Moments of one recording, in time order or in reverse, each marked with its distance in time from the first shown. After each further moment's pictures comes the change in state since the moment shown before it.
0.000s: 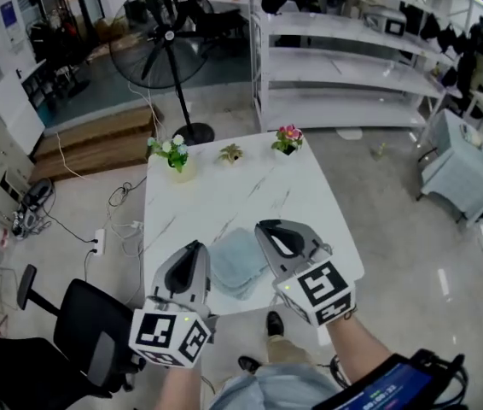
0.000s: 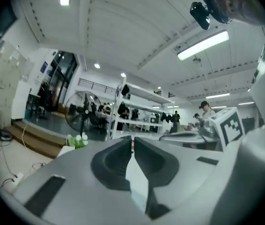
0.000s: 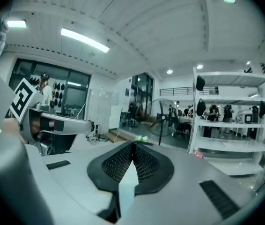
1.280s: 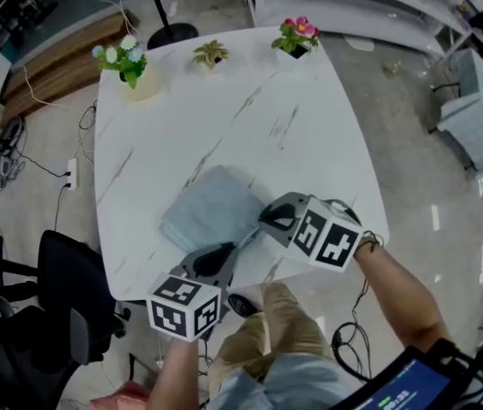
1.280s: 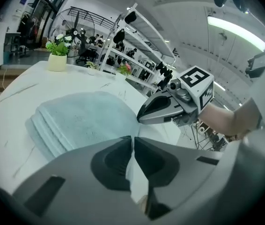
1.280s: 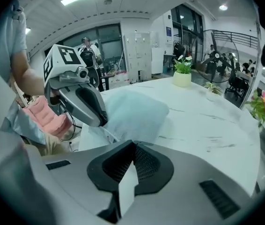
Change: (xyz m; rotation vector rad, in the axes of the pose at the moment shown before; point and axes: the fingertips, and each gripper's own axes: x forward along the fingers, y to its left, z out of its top) left arm 0.058 -0.015 -0.287 -0.217 0.742 -0.237; right arm 0.049 -0.005 -0.275 -0.159 0.688 0.602
